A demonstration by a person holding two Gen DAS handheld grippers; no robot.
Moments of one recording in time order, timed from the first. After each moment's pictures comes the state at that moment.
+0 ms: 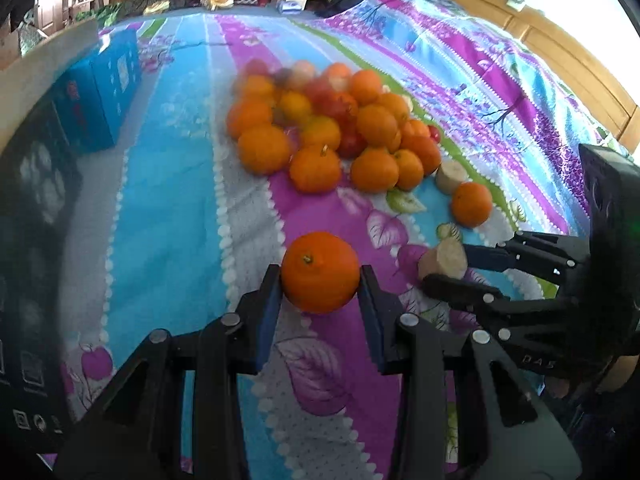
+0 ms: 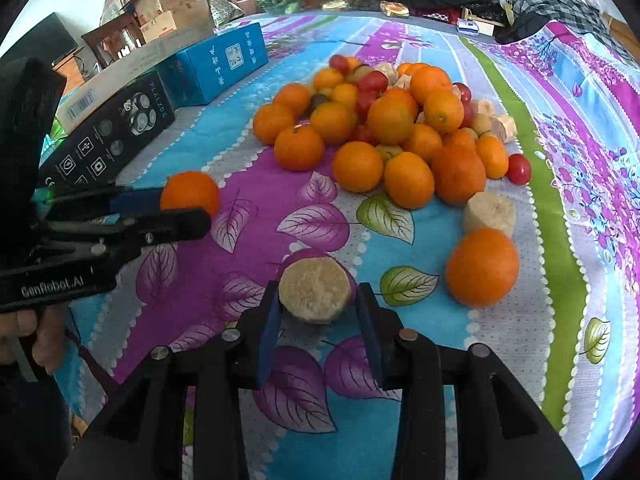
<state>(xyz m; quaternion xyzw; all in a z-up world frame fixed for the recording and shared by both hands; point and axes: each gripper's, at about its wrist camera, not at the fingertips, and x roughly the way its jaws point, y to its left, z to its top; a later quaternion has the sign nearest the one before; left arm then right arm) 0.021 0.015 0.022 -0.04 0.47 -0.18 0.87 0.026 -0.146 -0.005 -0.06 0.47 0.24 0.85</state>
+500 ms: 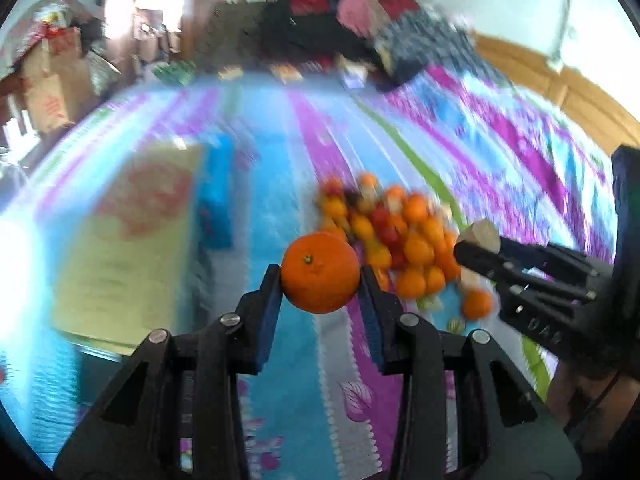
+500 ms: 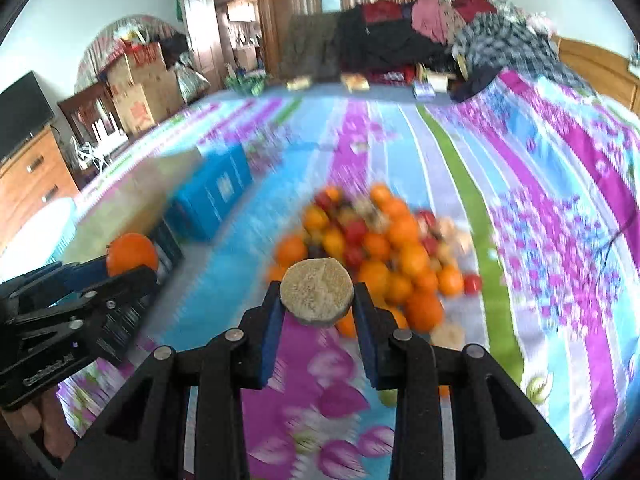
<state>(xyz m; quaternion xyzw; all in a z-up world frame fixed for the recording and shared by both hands) 0.000 0.063 0.159 -0.04 0.37 -0.05 0.93 0.045 -0.114 0.126 -0.01 0.37 0.18 0.91</state>
